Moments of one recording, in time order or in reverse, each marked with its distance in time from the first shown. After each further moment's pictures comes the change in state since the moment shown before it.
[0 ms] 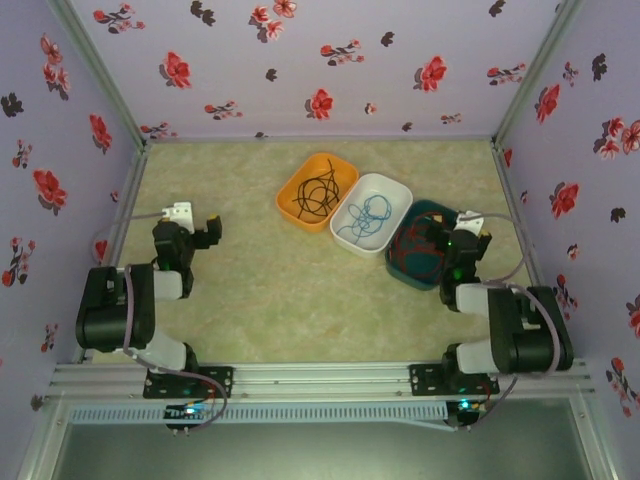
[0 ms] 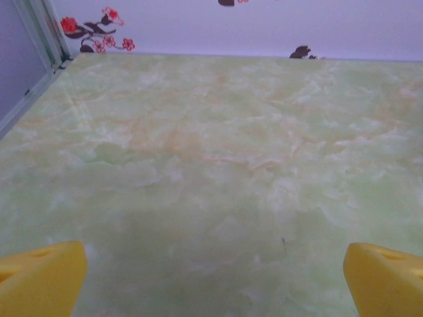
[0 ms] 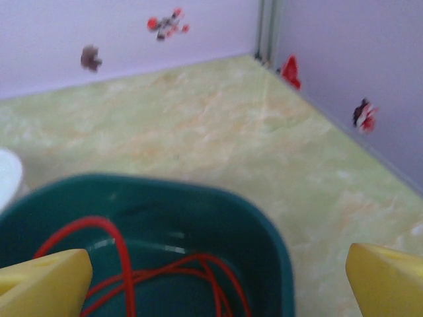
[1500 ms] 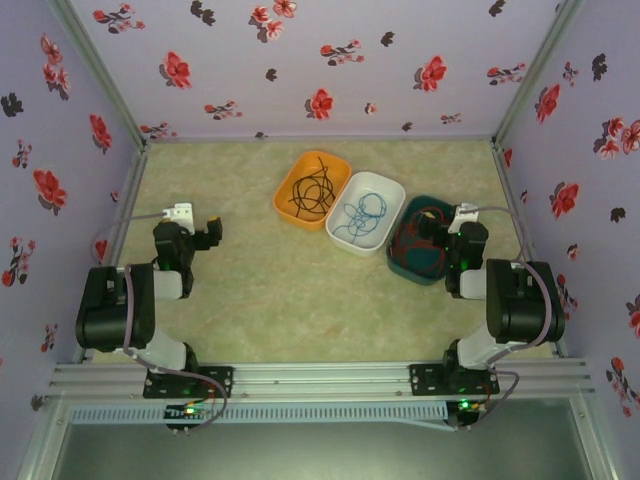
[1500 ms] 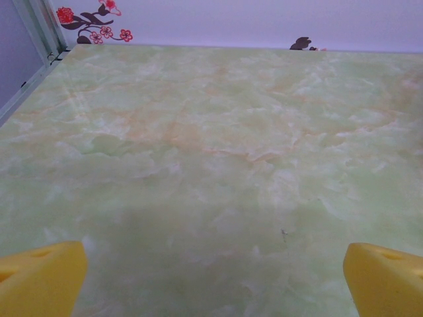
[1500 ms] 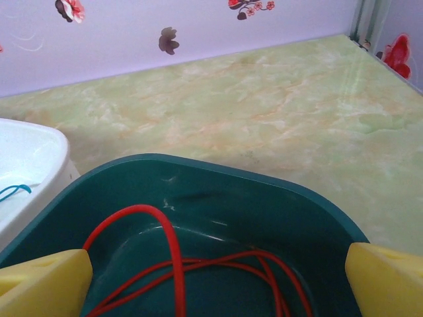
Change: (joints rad) left arm 0.000 0.000 0.000 -0.011 0.001 0.000; right arm -0.113 0.135 0.086 0.045 -0.359 -0.016
